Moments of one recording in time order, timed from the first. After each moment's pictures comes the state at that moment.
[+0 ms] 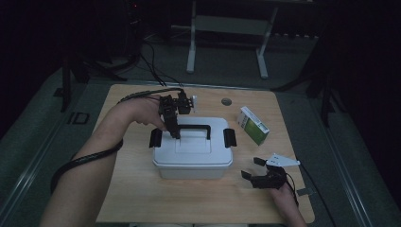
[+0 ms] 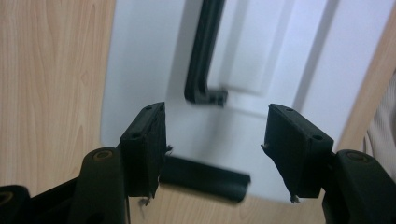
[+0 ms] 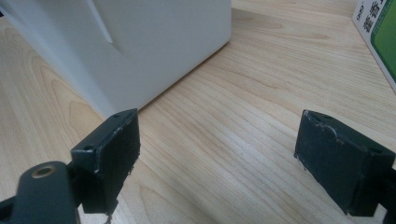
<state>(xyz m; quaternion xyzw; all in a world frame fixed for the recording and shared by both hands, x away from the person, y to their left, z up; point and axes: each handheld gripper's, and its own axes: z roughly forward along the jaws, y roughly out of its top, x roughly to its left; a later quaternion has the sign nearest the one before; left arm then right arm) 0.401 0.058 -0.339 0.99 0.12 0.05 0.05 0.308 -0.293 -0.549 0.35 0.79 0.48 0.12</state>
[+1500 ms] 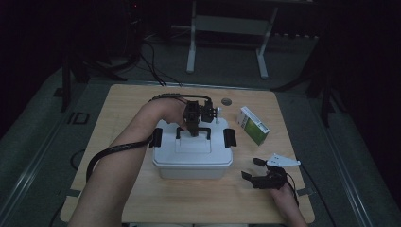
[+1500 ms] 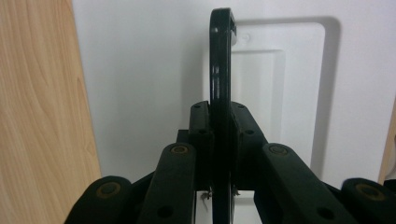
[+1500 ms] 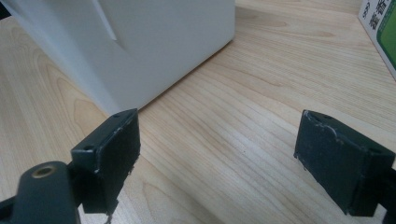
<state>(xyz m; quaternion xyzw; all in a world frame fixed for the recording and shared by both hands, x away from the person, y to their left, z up) 0.409 0.001 -0.362 1.00 0.00 0.04 0.03 0.308 -0.295 -0.550 0.35 0.79 0.48 0.11</state>
